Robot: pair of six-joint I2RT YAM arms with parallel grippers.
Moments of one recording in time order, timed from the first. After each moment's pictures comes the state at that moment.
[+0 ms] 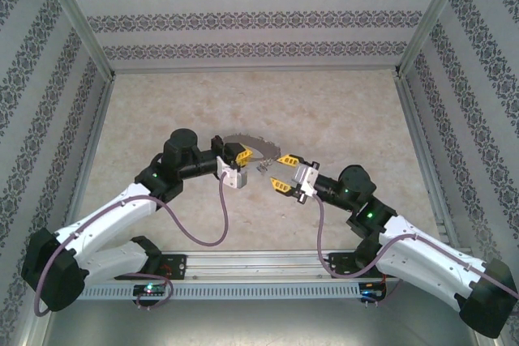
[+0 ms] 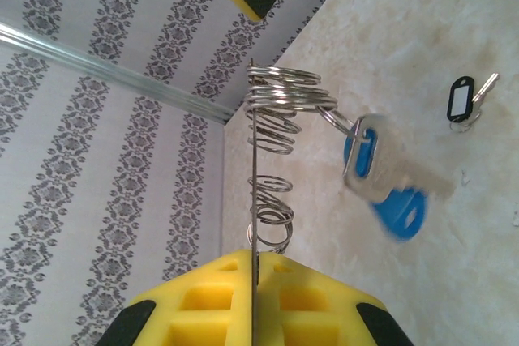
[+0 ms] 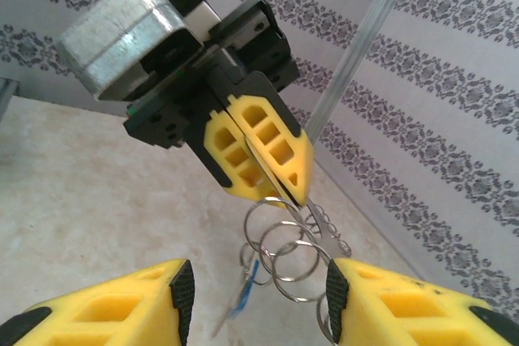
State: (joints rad) left arm -0.60 1.06 0.73 0.06 0.48 1.25; right arm 0.76 0.72 0.38 0.35 -0.36 -0.42
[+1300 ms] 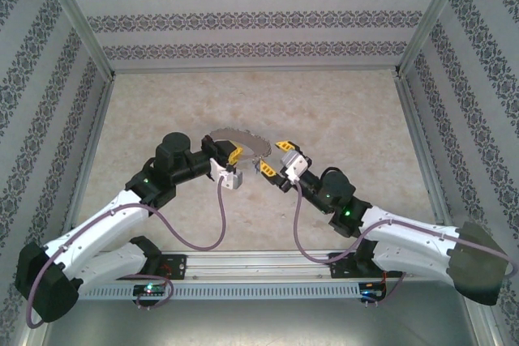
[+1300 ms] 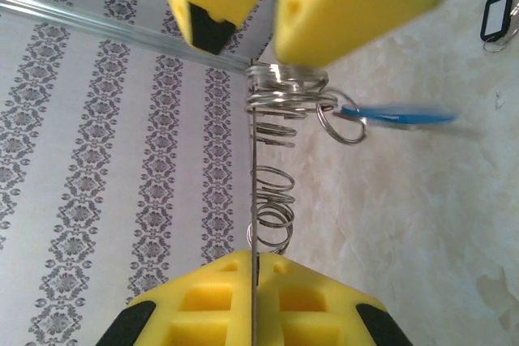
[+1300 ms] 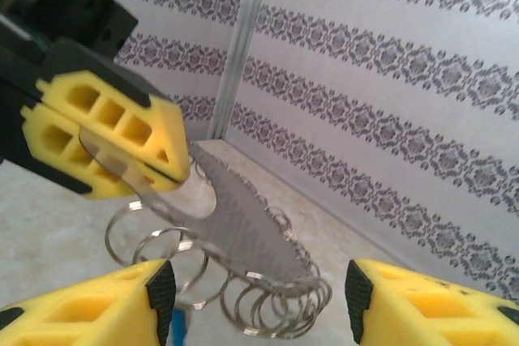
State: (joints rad) left arm -0.60 0.97 0.72 -0.03 0.33 1.35; right arm 0.93 0.98 0.38 0.68 0.12 -0.27
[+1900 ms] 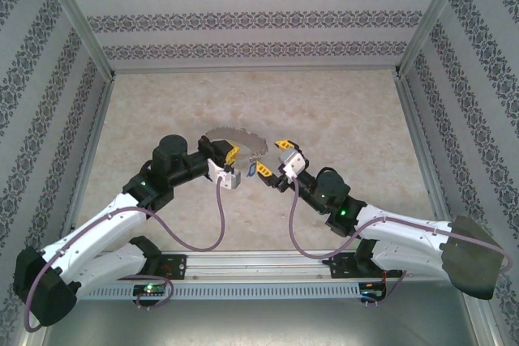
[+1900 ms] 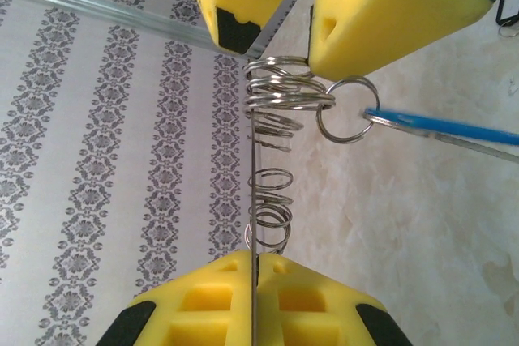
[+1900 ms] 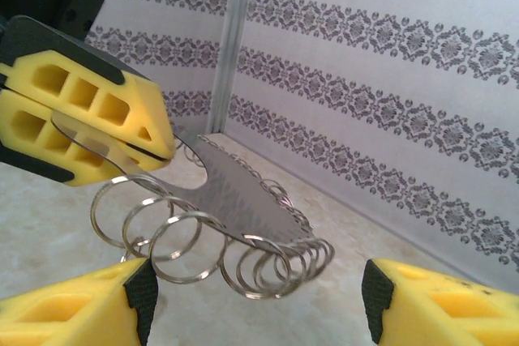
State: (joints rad) left arm -0.60 0.94 0.70 -0.03 0.29 1.35; right arm 0.95 1.02 0.38 0.71 0.18 -0.21
